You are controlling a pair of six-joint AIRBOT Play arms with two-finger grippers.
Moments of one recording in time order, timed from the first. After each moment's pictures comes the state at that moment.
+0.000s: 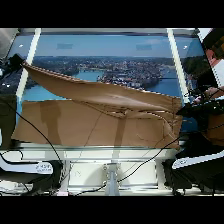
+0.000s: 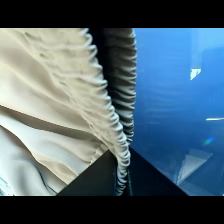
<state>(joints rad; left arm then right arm) 0.39 -1.53 1.39 1.15 -0.45 -1.54 -0.71 -1.73 1.15 -1.03 1.43 0.90</state>
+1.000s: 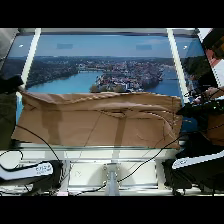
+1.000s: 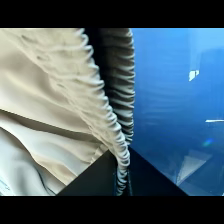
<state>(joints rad) 0.40 -1.44 1.39 1.59 -1.14 -1.64 -0.71 -1.73 1.15 -1.03 1.42 0.90</state>
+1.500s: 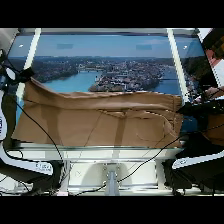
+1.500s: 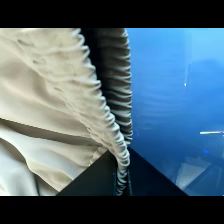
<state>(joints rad) 0.33 -1.66 1.39 1.59 -0.49 -1.77 -0.71 -1.73 1.15 -1.02 1.36 0.90</state>
